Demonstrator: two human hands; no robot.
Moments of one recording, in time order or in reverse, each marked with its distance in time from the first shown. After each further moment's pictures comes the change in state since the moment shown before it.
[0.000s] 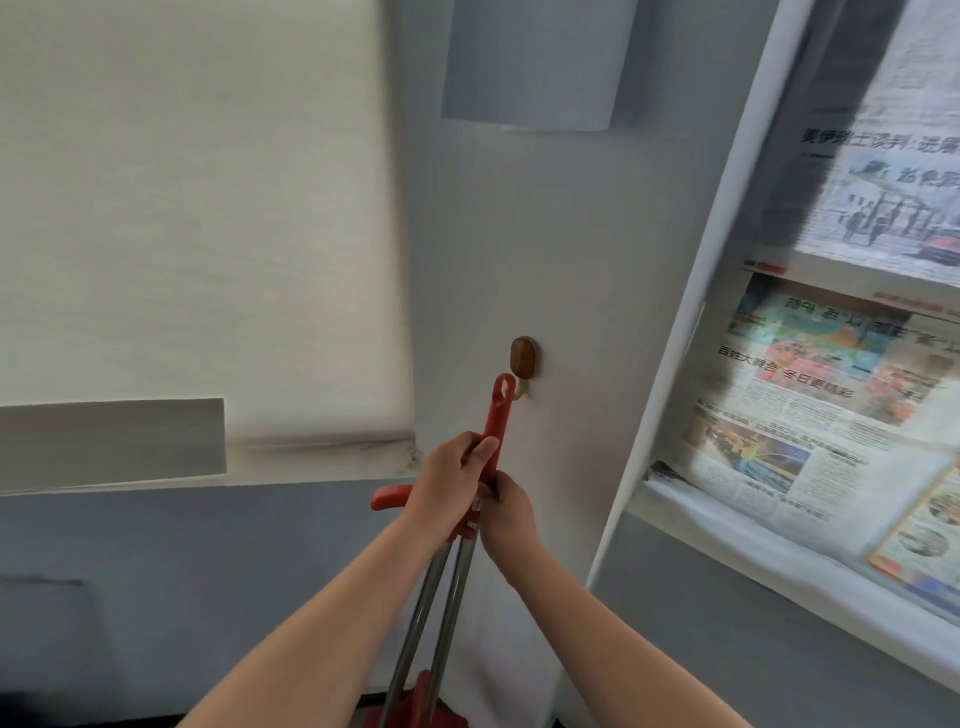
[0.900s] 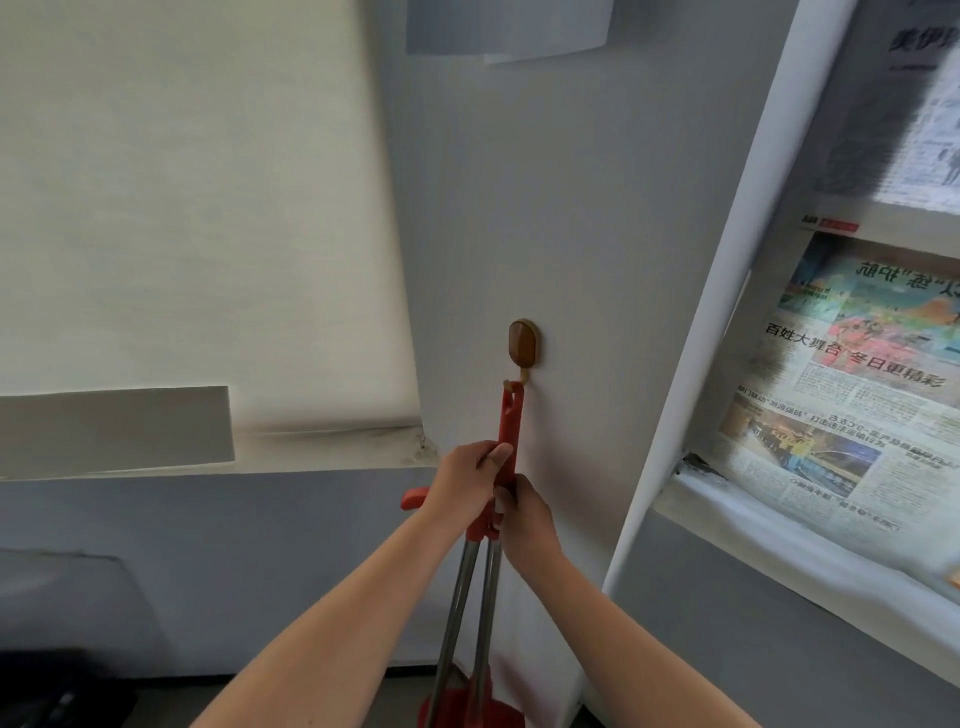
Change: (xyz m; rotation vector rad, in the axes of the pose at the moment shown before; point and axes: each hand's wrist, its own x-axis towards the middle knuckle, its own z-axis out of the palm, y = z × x) left_hand 0.034 -0.019 0.042 -0.036 -0.140 -0.239; right_hand 0.059 0.055 -0.015 0.325 -0.064 0.216
